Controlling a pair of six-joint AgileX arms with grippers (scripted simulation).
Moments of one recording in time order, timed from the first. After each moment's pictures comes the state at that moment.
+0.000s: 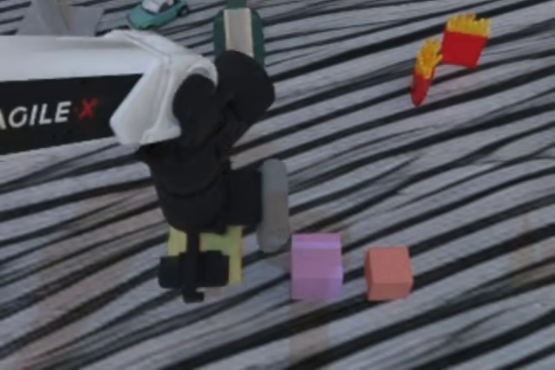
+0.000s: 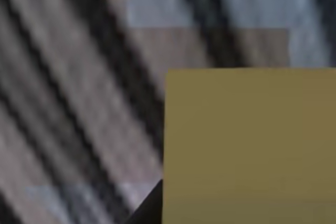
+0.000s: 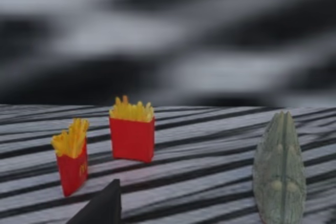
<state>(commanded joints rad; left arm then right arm) -0.64 1.85 1.20 -0.91 0.00 0.94 0.01 0.00 0.00 0.00 0.00 0.00</state>
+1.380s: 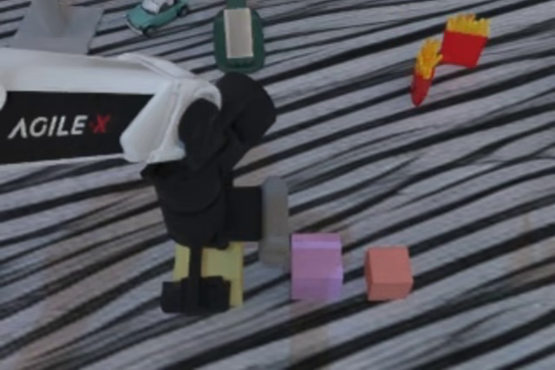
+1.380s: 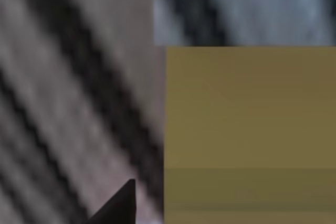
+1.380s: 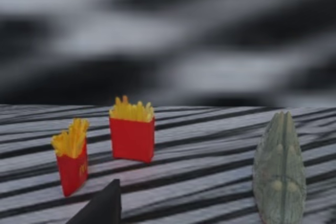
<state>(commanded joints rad) -0.64 1.88 1.15 -0.84 0.00 0.94 0.01 0.00 0.00 0.00 0.00 0.00</state>
